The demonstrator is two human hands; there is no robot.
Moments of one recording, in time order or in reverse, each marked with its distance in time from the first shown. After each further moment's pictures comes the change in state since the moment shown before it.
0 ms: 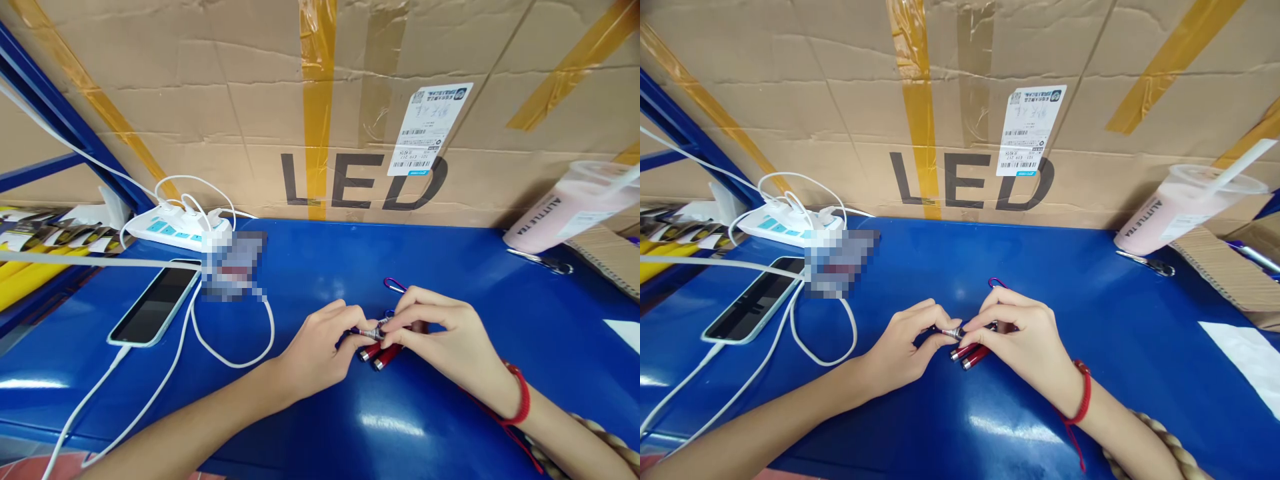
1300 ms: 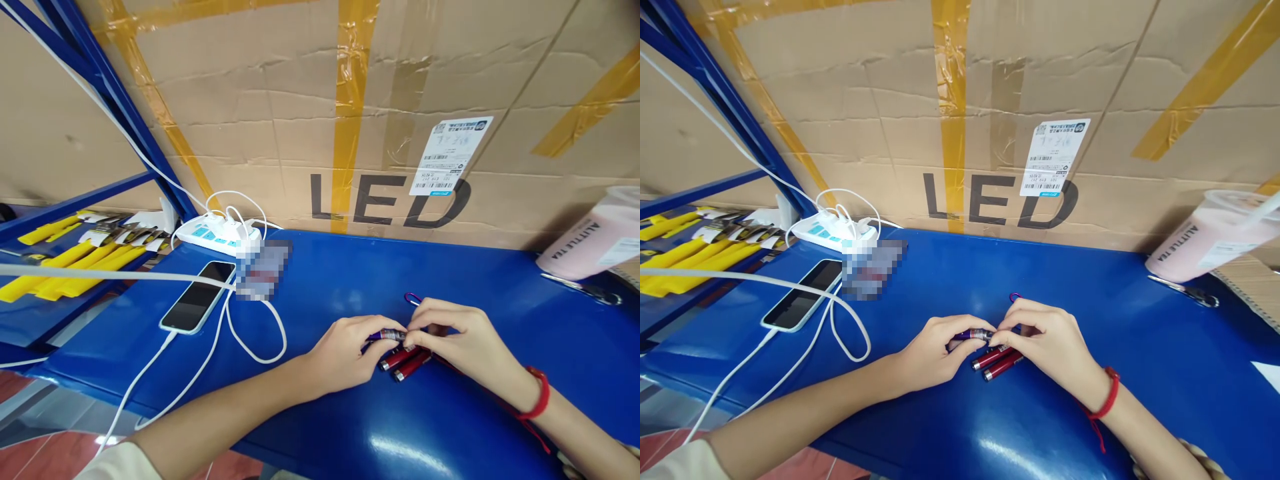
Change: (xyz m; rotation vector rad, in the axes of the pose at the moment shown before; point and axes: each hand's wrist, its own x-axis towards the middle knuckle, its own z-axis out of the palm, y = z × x) left_hand 0.002 0.004 0.002 -0.137 -0.080 -0.159; right_hand 0.010 0.013 -0.009 -0.148 -0.165 -0.023
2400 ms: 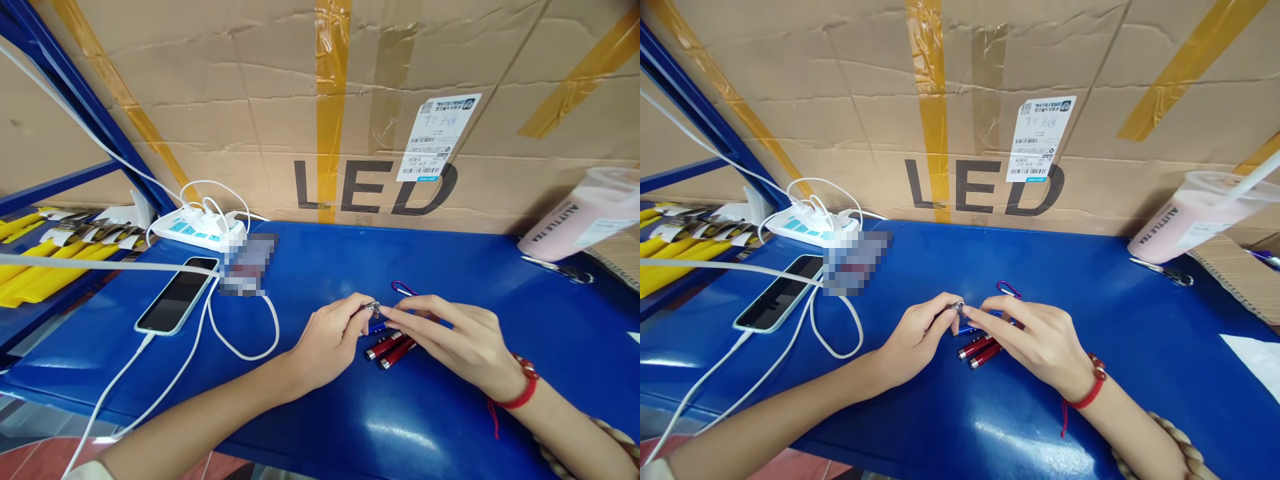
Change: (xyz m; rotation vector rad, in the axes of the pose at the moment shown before) left_hand 0.001 0.005 -0.004 0.063 0.071 -0.084; right_hand -0.009 -0.007 -0.007 -0.573 0.223 -0.559
